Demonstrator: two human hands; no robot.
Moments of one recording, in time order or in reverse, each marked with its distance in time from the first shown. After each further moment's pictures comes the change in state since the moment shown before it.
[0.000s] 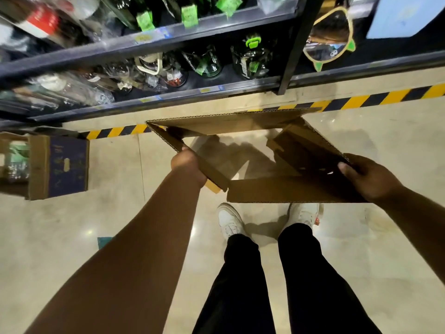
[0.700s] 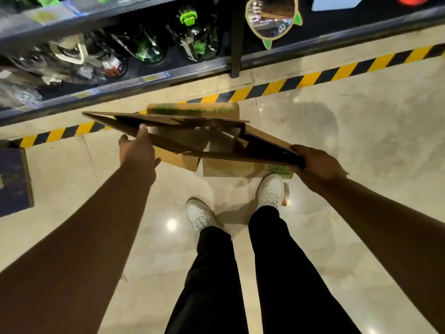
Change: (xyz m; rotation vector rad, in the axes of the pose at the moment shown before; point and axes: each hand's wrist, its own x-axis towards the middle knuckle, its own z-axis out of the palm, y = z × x) left_hand 0.011 -0.010 0.037 0.065 -0.055 0.302; right_hand 0.010 0.032 0.025 -0.366 -0.003 0.041
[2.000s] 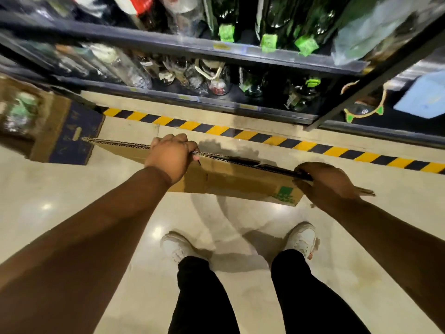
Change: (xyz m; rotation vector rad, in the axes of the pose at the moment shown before) left_hand 0.055 0.051 -0.192 1.471 -0.114 0.930; right_hand -0.004 -0.237 -0.036 -0.291 0.130 -0.387
